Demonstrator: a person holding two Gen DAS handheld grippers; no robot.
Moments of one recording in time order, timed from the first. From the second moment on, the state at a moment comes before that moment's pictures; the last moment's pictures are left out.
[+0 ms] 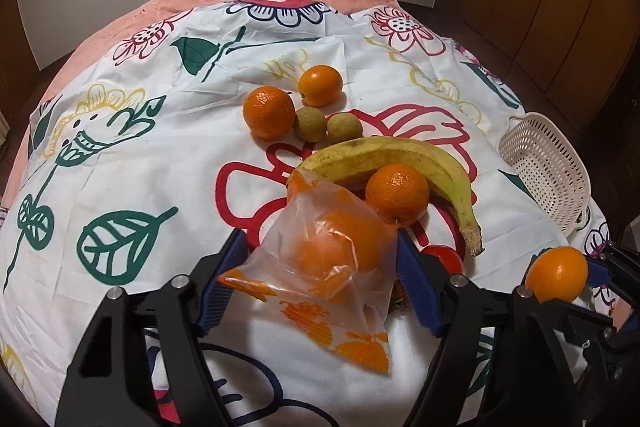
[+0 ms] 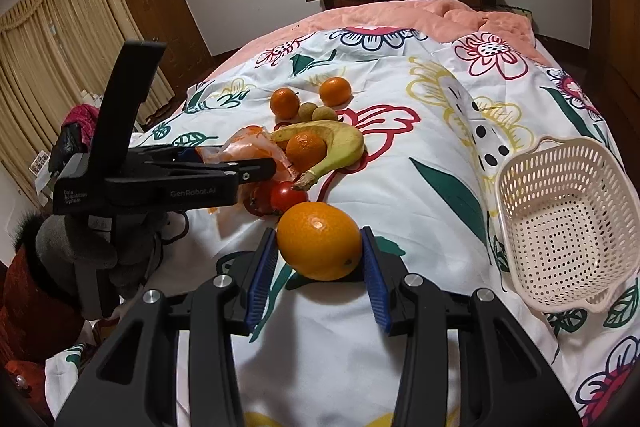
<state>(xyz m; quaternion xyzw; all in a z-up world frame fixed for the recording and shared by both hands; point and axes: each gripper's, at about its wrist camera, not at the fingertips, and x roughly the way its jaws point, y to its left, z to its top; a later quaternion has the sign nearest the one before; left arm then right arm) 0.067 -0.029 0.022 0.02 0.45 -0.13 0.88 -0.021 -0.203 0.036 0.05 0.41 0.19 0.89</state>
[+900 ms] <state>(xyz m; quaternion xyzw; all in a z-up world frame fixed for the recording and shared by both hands) 0.017 -0.043 0.084 0.01 0.38 -0.15 0.91 -0.011 -0.357 0.045 0.14 0.37 -0.01 0.92</state>
